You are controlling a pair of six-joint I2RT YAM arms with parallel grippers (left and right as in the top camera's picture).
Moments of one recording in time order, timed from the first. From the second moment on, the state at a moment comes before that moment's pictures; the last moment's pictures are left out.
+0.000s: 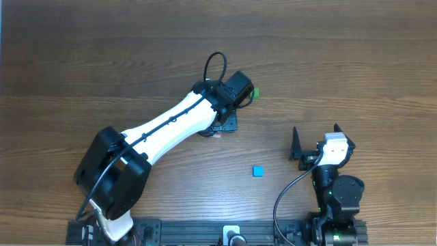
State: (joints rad) left arm -0.76 1.91 1.41 -0.94 -0.09 -0.82; right arm 0.00 0.01 0.05 -0.16 -0.06 -0.05
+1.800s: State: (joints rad) left arm -0.02 0.20 0.24 -0.13 0.17 -0.12; right arm 0.00 0.01 0.05 -0.16 -0.05 -0.05
